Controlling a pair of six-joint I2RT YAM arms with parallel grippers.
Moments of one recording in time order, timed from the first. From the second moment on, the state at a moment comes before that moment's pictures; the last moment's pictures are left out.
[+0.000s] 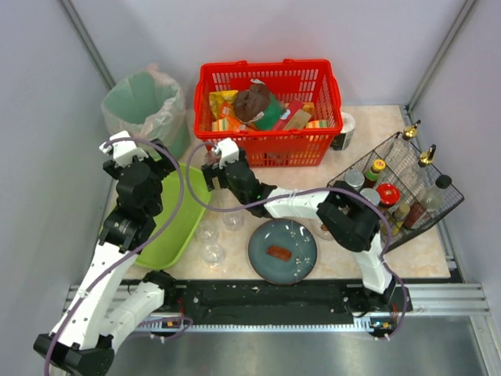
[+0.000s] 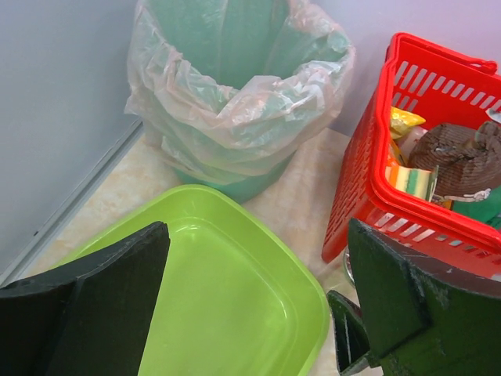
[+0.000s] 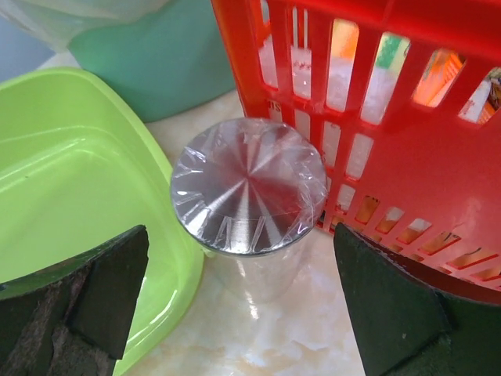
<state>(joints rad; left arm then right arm) -0.34 0.76 0.93 -0.26 -0.65 -0.30 1.00 2.04 1.38 0.49 0.40 0.13</state>
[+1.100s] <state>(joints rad) -0.34 0.78 0.93 -0.27 -0.59 -0.29 1.01 2.01 1.26 0.61 0.60 0.04</state>
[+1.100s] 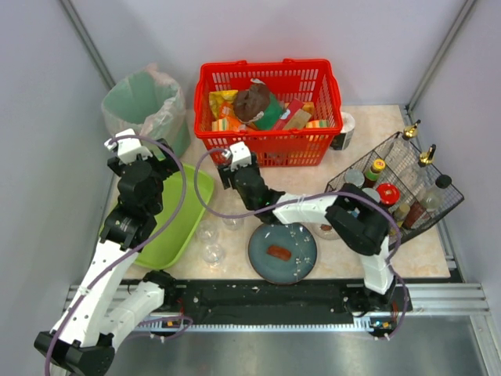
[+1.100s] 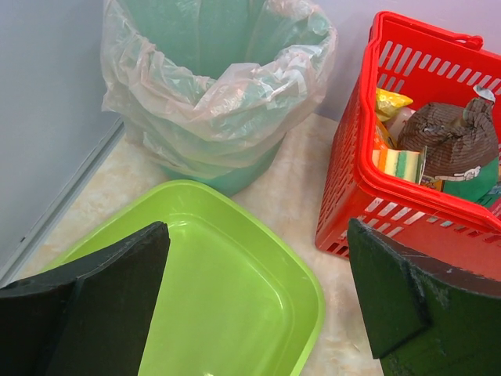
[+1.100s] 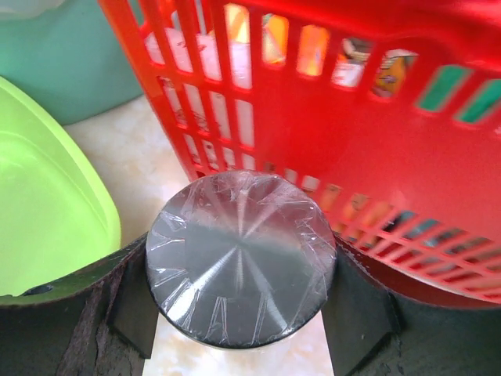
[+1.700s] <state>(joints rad) -0.34 0.80 0.93 -0.27 -0.53 -0.29 1.01 1.37 1.13 0.11 0.72 0.09</state>
